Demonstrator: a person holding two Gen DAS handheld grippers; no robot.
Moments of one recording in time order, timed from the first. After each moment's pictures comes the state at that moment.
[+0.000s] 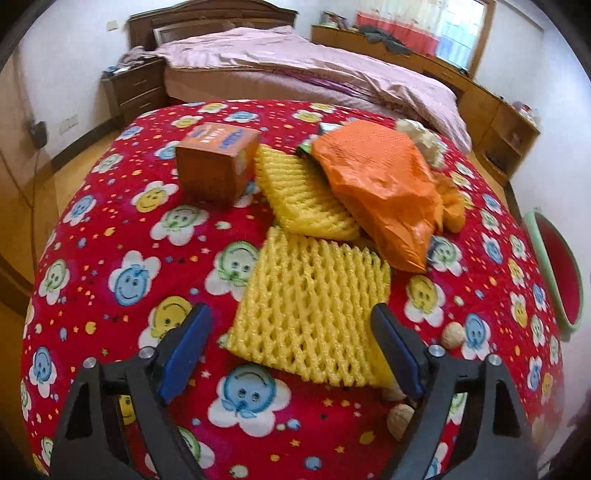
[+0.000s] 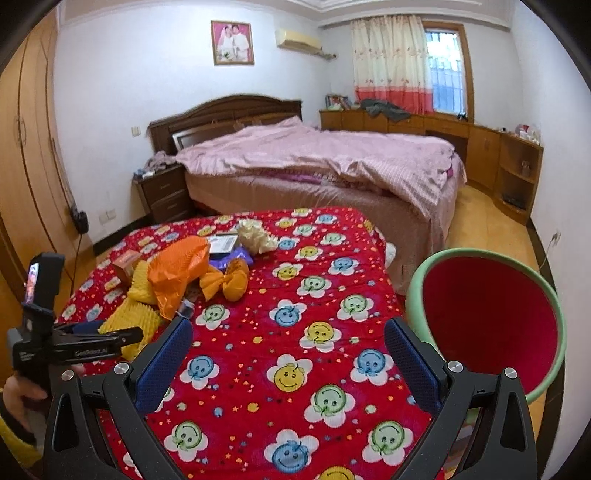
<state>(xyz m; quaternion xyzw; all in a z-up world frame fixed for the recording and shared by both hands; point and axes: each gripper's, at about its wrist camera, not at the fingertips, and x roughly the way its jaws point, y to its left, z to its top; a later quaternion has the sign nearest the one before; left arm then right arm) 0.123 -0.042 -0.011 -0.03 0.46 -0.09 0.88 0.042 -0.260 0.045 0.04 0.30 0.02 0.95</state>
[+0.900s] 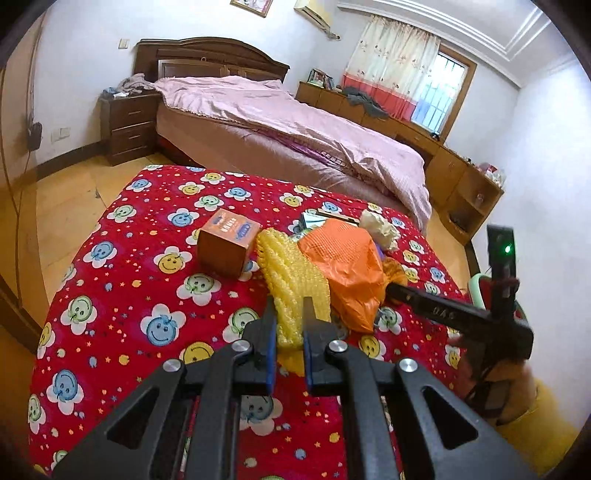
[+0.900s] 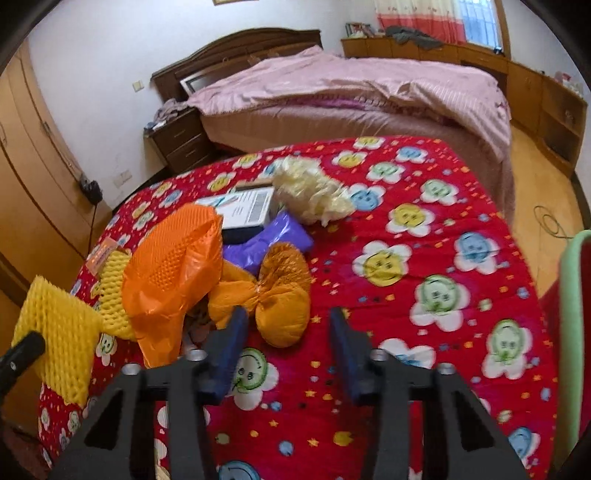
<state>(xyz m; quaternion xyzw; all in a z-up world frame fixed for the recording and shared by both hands) 0.104 0.004 0.051 -0.11 0.36 -0.13 0.92 0.185 -0.212 -0.018 0.09 0.43 0.09 0.89</state>
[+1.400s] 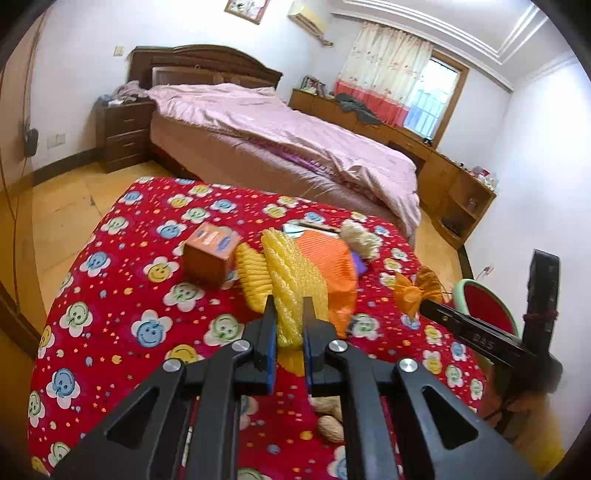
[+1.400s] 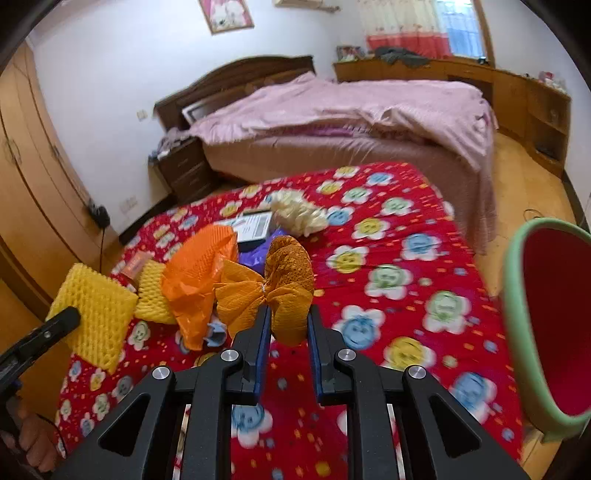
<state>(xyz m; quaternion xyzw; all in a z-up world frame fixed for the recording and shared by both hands) 0.088 -0.015 0.071 -0.11 0.34 -0.15 0.92 0.111 -0.241 0.026 0.11 0.37 0.07 0.92</state>
